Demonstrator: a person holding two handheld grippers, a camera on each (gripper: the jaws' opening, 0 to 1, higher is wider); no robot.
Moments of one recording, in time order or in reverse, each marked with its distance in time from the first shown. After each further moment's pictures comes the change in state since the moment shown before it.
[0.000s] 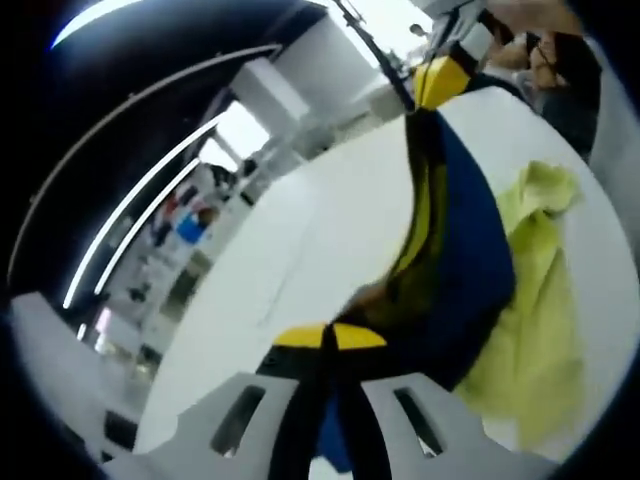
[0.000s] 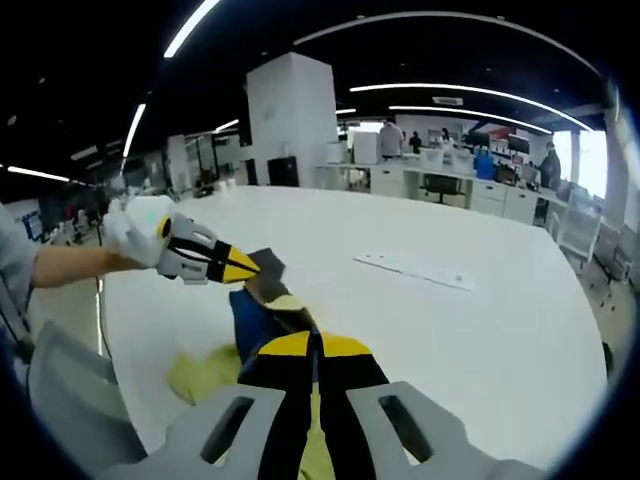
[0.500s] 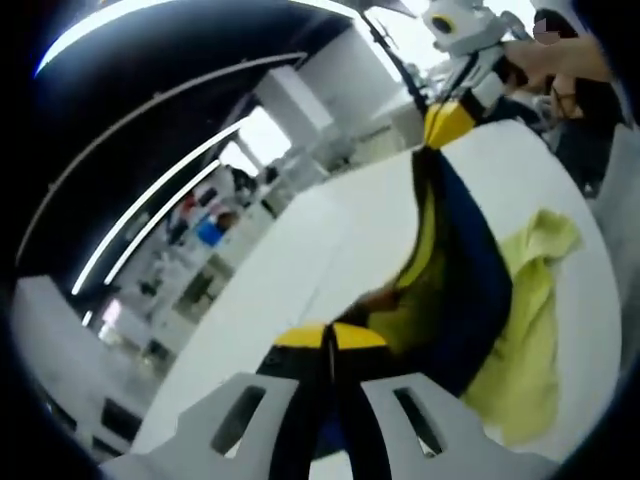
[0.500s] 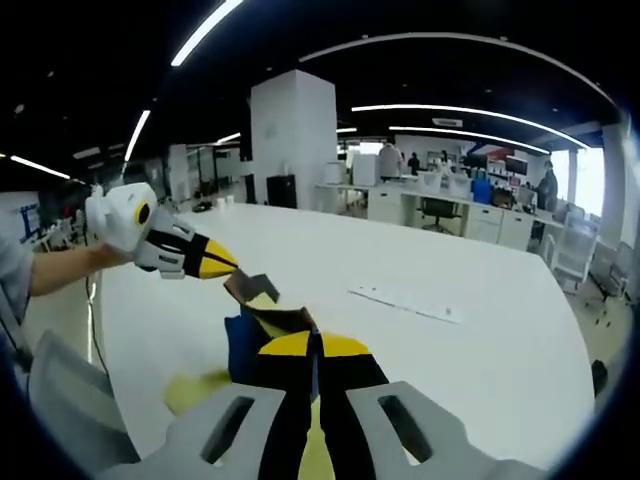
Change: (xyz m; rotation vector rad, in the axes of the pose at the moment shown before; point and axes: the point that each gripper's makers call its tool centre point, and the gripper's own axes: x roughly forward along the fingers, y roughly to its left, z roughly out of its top) left arm -0.045 0.038 0.040 -0.060 -0.051 0.073; right arm -0.013 0.002 0.045 -0.041 -0.088 -0.023
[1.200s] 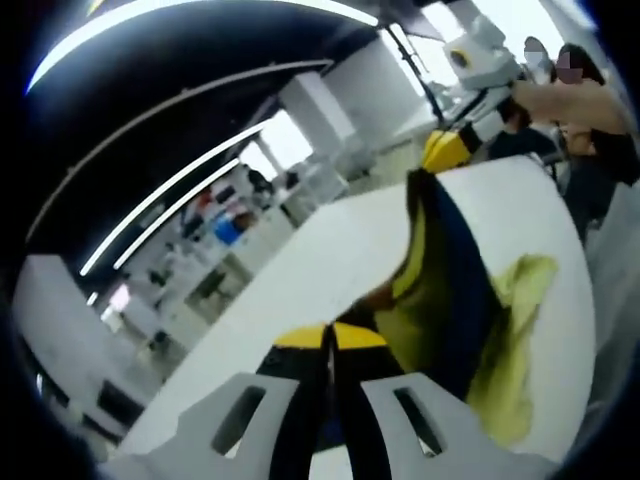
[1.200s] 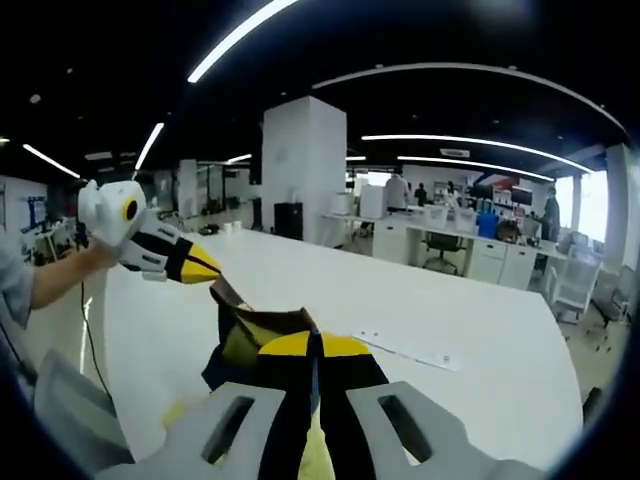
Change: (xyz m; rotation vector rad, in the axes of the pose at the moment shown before) left arm -0.056 0.046 0.033 -0.090 -0.031 0.063; right arm -0.002 0.006 0.067 -0.066 -0.124 0.017
